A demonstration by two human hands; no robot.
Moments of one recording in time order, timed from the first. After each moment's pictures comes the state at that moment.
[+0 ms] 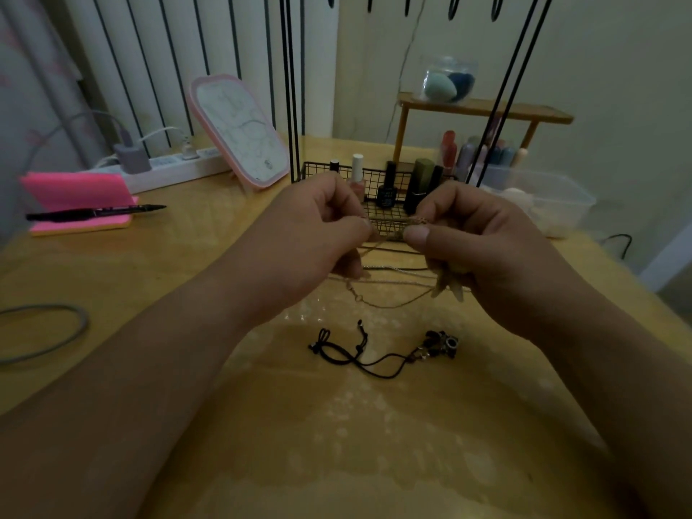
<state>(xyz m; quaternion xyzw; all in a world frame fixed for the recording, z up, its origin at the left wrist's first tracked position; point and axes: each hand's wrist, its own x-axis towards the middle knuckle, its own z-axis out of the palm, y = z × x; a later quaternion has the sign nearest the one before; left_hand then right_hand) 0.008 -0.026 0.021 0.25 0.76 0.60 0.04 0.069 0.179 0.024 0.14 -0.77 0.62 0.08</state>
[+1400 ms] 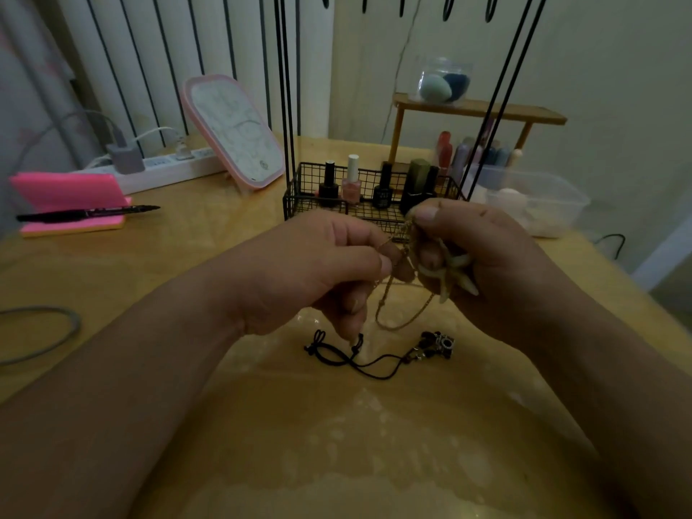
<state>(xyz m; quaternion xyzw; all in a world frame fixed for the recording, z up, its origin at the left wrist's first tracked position) 0.012 -0.028 0.021 0.33 0.70 0.58 0.27 0.067 0.174 0.023 0.10 -0.74 0.67 0.02</state>
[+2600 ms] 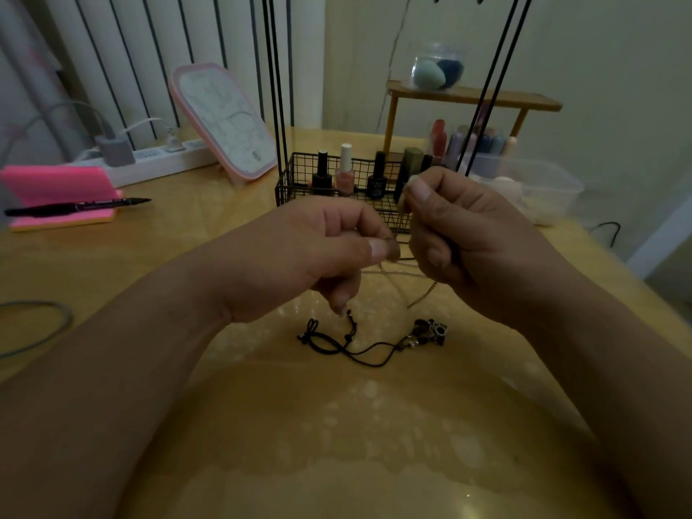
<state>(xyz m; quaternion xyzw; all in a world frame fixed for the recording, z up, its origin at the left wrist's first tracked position) 0.008 -0.032 0.019 0.38 0.72 0.54 0.22 0.066 0.180 0.023 0.14 -0.71 0.69 0.03</state>
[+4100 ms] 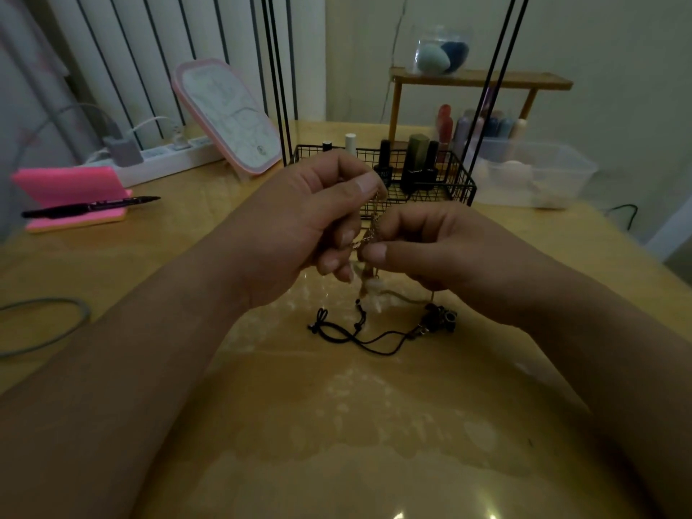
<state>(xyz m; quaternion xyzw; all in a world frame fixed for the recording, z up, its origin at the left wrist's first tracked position) 0.007 -0.027 0.020 0.31 0.67 0.65 0.16 0.072 0.168 0.016 0.15 -0.82 0.55 -0.04</state>
